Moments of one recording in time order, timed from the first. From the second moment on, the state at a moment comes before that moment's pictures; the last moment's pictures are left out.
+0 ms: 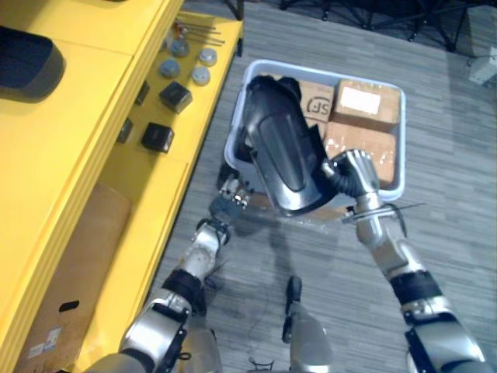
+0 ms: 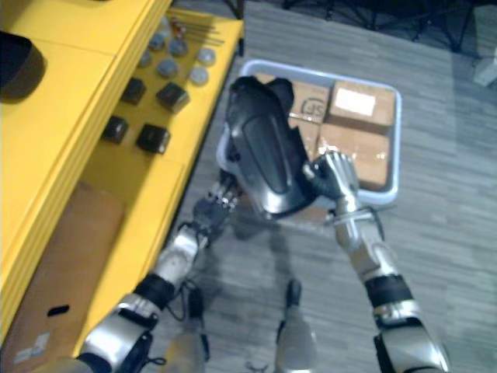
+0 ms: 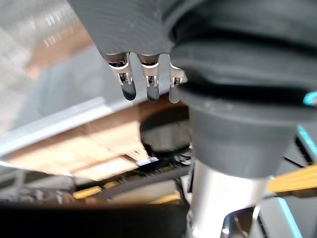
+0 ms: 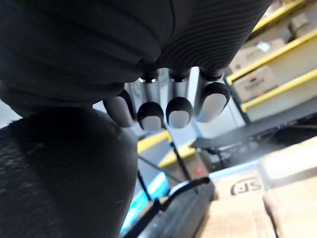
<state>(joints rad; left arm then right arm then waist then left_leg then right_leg) -0.61 0.12 -0.29 0.66 -1.50 -0.08 -0.10 -0.48 -0.45 0.14 0.44 -0.70 -0.33 -0.42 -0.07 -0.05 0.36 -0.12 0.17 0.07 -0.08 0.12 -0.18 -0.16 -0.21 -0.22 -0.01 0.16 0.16</state>
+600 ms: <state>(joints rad) -0.67 0.13 -0.43 0.61 -0.94 0.13 -0.01 -0.49 -0.46 0.20 0.44 -0.72 -0.35 -0.41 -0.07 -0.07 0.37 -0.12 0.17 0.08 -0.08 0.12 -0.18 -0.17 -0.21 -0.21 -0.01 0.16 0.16</state>
